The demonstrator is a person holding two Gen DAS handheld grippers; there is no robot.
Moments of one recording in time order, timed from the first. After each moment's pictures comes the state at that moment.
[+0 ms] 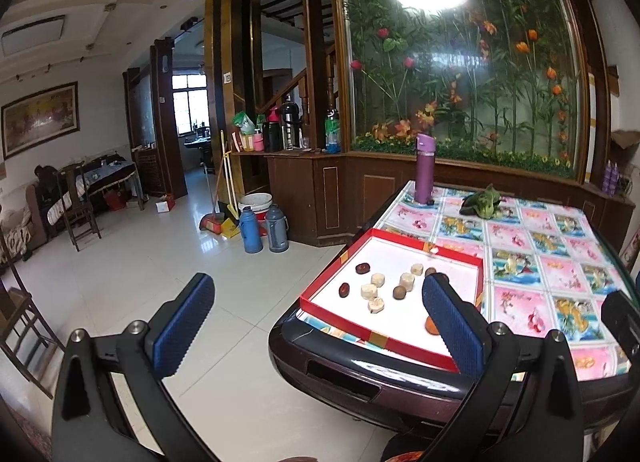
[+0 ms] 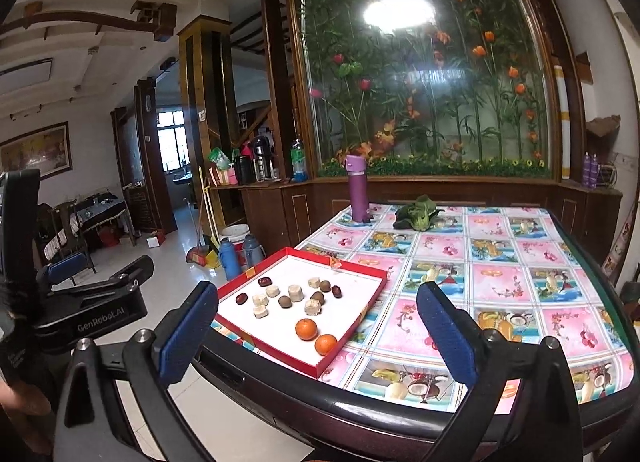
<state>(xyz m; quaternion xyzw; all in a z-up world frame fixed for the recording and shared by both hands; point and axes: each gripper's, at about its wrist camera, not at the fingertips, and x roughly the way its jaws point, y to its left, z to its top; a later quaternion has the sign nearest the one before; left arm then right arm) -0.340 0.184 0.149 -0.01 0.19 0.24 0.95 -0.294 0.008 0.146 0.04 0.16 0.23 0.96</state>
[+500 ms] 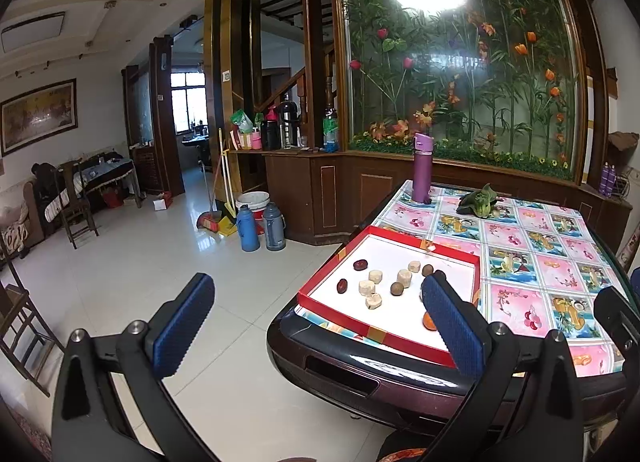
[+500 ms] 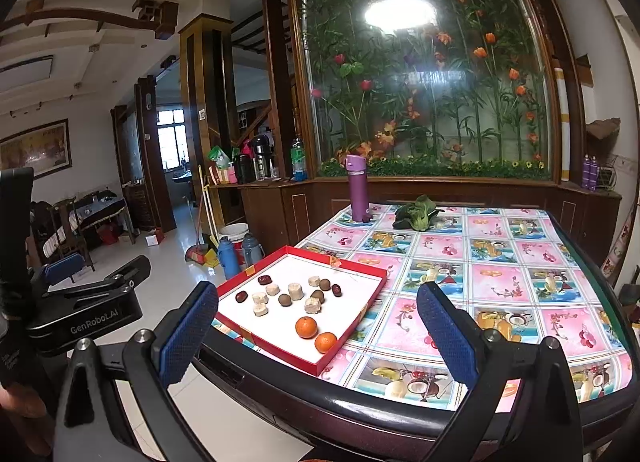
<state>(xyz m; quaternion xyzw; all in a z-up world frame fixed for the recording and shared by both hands) -0.350 0.187 0.150 -0.02 0.18 0.23 0.95 -0.300 0.009 0.148 0.03 0.16 0.23 0.96</state>
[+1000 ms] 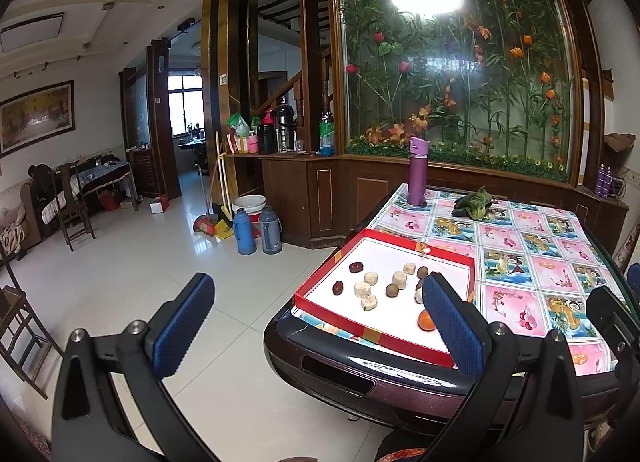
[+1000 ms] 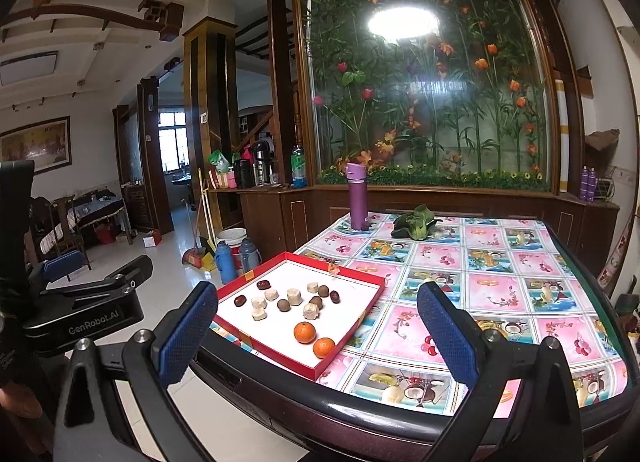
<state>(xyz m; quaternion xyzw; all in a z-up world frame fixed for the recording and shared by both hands) -0.353 0.180 0.151 -0.02 0.18 0.23 0.96 -0.304 0.010 0.148 0.02 0.14 0.22 0.96</state>
